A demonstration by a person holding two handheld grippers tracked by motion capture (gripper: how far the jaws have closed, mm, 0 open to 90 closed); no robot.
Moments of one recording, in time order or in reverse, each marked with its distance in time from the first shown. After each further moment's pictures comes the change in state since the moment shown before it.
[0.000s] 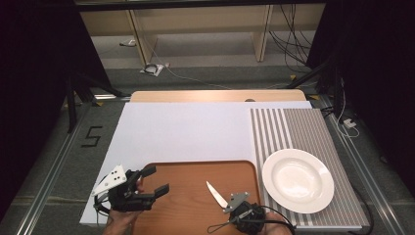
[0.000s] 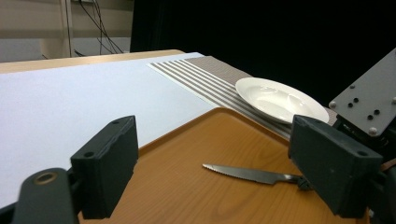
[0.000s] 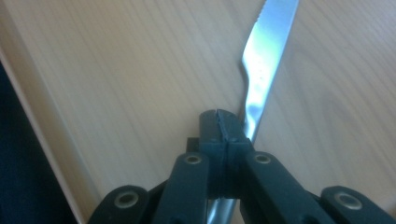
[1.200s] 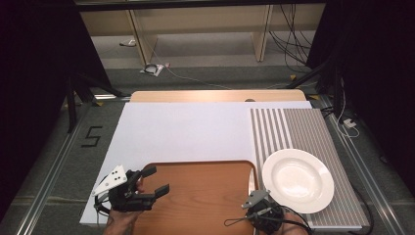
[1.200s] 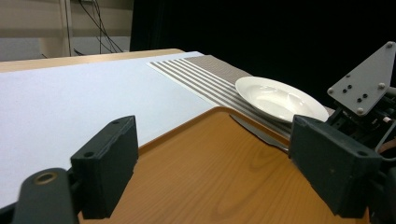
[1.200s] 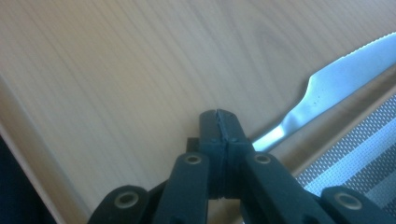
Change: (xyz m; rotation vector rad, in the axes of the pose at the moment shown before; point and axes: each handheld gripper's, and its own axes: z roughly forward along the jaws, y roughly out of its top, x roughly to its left) left arm 0.000 0.000 0.001 0.003 0.000 0.002; right arm -0.022 -0.032 -0.014 0.006 -0.053 0.102
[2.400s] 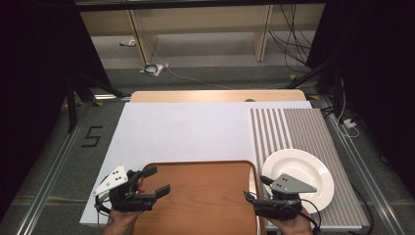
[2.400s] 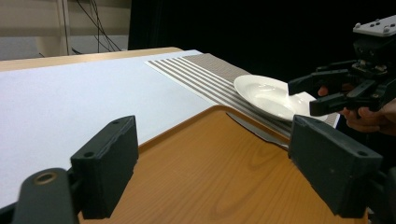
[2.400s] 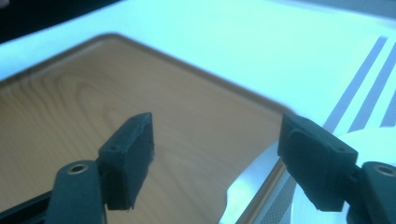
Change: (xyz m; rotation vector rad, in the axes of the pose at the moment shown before) left arm -0.001 0.000 0.001 0.009 -0.009 0.004; right arm -0.030 -0.012 -0.039 -0.600 -0.078 0.248
